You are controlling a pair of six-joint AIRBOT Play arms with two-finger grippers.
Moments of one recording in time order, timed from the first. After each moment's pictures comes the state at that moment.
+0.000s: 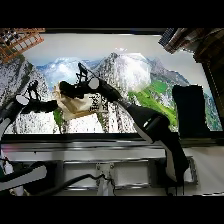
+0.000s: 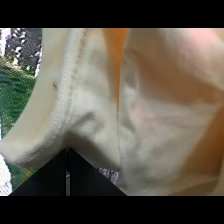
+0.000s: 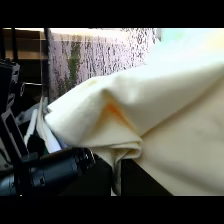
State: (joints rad) left arm 0.18 -1.32 0.76 1.10 -0.76 -1.28; right arm 0.75 -2.13 1.98 -0.55 0.73 1.78
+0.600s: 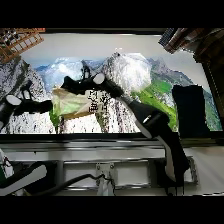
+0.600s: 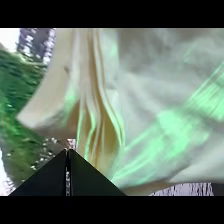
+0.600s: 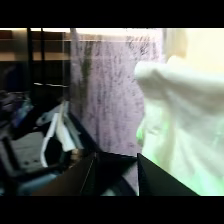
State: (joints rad) left arm 0.28 -1.20 0.76 1.11 -0.86 -1.28; right arm 0.64 -2.13 2.02 -0.49 0.83 1.66
